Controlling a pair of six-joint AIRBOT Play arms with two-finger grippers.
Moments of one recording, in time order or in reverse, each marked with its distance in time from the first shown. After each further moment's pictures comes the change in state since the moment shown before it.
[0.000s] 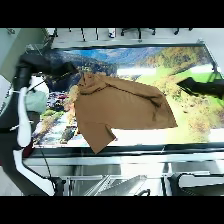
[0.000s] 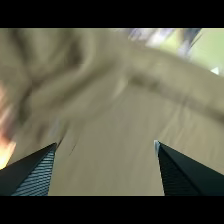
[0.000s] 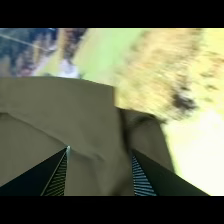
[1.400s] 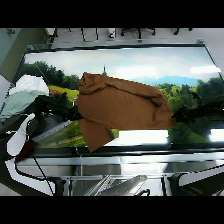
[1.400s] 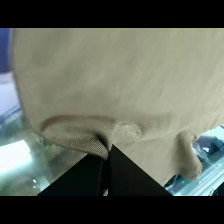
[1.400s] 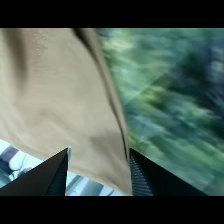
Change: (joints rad) left arm 0.014 0.123 -0.785 -0.156 -0.061 0.196; right arm -0.063 -0.214 -0.082 -0.261 -0.389 -0.065
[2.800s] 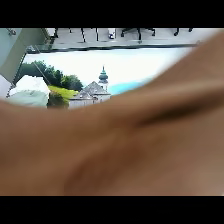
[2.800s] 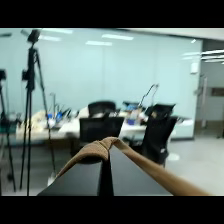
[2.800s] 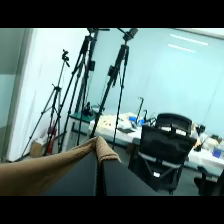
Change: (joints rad) left arm 0.069 1.082 0.770 0.234 -0.222 -0.236; right arm -0.039 1.042 0.703 0.377 0.313 -0.001
